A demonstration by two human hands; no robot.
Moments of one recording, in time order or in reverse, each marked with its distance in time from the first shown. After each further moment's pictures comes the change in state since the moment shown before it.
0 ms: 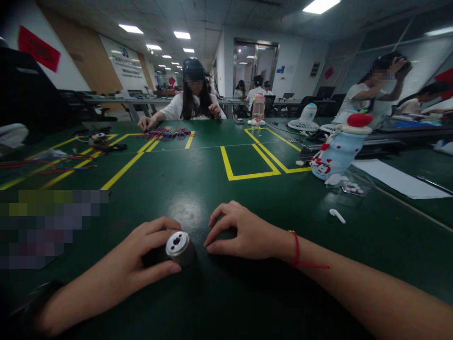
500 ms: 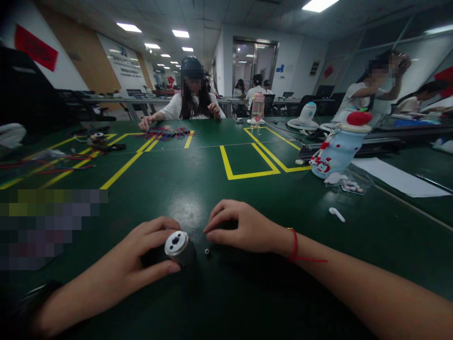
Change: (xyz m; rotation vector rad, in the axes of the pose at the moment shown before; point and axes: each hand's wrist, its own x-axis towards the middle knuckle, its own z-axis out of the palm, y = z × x) left_hand 0.002 -0.002 0.006 -0.007 -0.021 -0.013; right_hand 0.000 0.014 0.004 0.117 0.086 0.027
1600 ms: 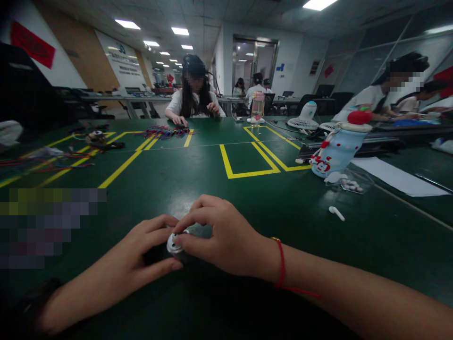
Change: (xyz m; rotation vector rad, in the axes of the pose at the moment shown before) left_hand -0.004 -0.009 0.011 0.062 0.108 0.042; right_hand 0.016 -0.034 0.034 0.012 0.212 -0.083
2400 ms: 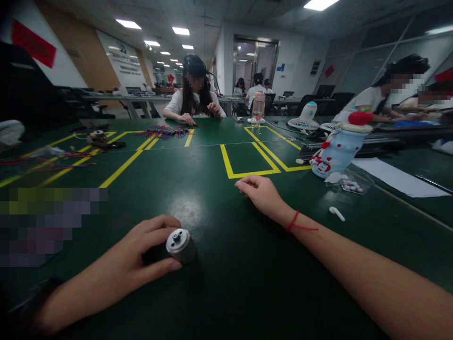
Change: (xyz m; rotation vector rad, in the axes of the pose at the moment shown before) left_hand -0.008 -0.003 -0.010 -0.047 -0.073 -0.038; right_hand 0.003 0.087 -0.045 0.004 0.335 0.429
